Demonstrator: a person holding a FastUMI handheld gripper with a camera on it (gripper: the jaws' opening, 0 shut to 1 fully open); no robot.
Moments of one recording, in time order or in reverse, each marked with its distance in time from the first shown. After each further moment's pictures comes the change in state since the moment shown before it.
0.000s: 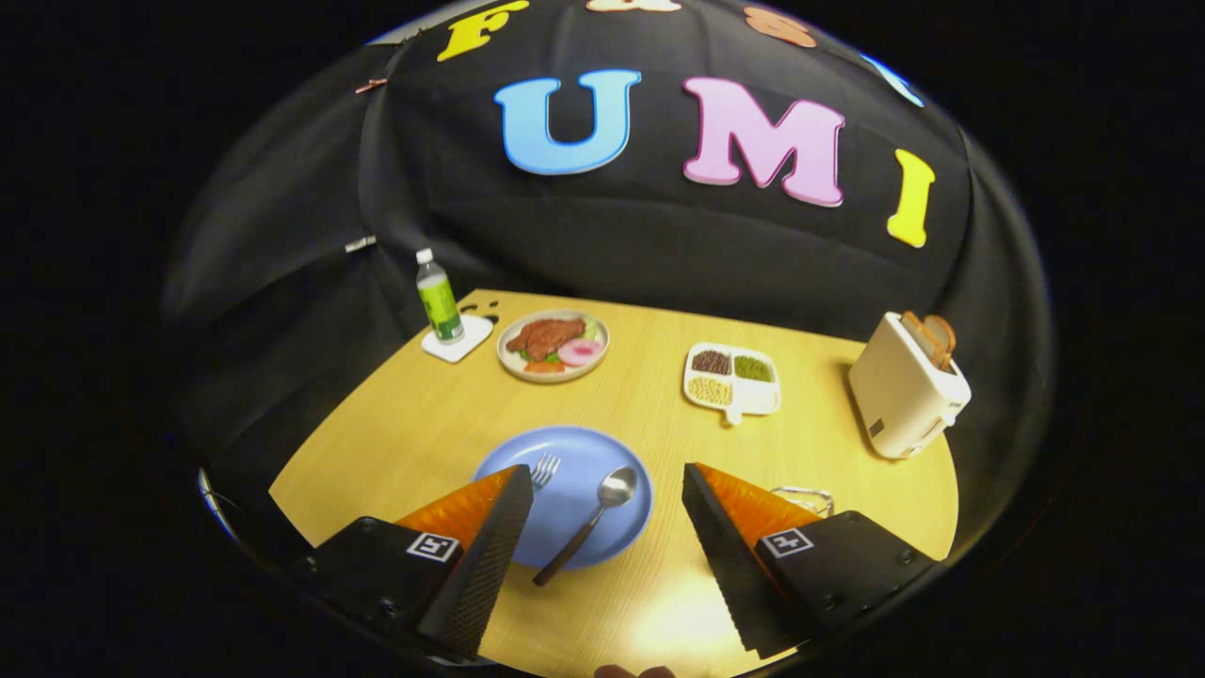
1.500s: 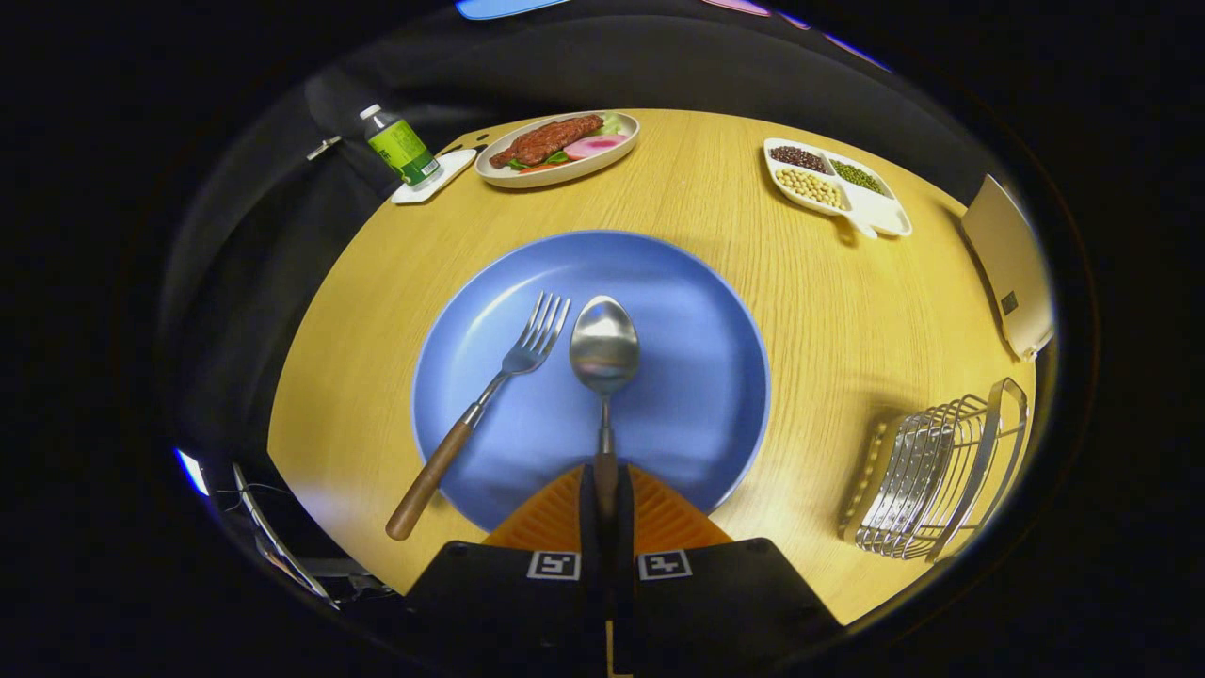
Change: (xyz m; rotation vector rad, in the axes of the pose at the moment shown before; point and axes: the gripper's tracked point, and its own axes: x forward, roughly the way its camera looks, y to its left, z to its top) arm 0.089 0.020 -0.119 0.114 0.487 0.147
